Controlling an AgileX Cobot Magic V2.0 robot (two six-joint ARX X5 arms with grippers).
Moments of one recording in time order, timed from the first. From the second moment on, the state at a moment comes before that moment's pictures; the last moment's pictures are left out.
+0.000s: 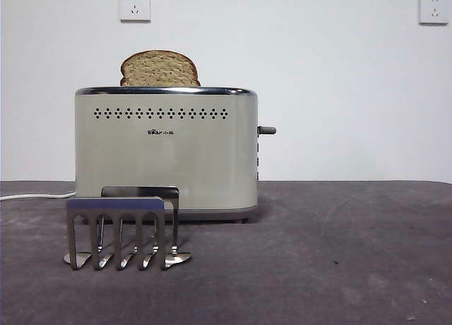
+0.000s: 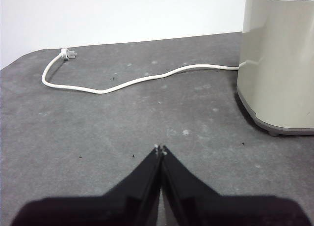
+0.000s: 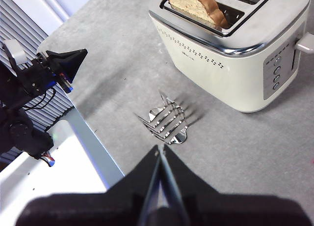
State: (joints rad) left arm 0.14 0.00 0.02 -0.18 0.05 0.08; right arm 0.30 1.07 1.27 -0.96 -0.67 -0.18
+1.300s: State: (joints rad) left arm 0.14 0.00 0.02 -0.18 0.05 0.08; right arm -0.21 0.21 0.40 -0.24 -0.29 -0.06
